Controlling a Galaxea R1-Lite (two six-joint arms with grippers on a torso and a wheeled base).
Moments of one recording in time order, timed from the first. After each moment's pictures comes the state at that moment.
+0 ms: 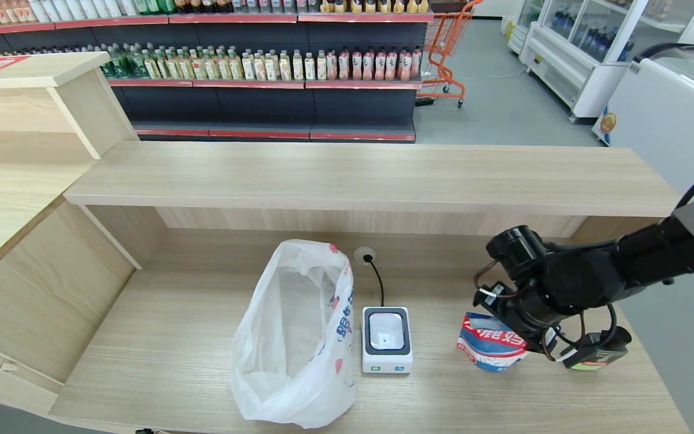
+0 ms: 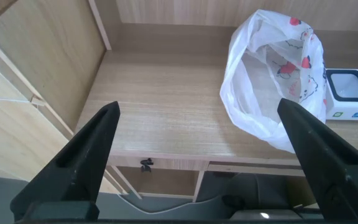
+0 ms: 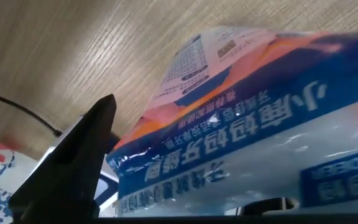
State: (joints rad) left arm 0.00 0.00 0.00 0.00 0.00 0.00; right arm 0.33 2.04 -1.09 0.09 -0.26 1.06
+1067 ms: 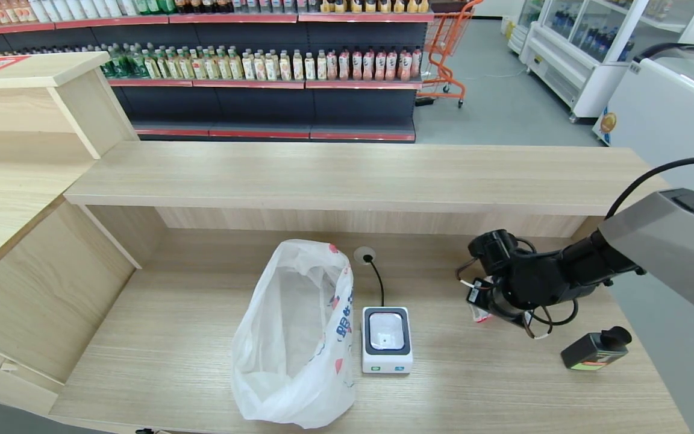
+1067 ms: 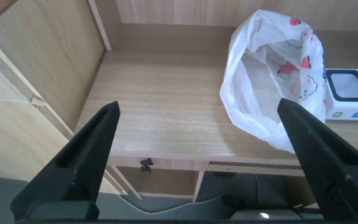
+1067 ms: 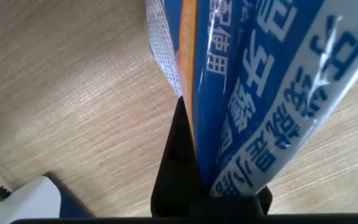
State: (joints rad) left arm 0.00 0.00 0.00 0.00 0.00 0.00; right arm 0.29 2.24 -1.23 -0.07 -0.38 0.70
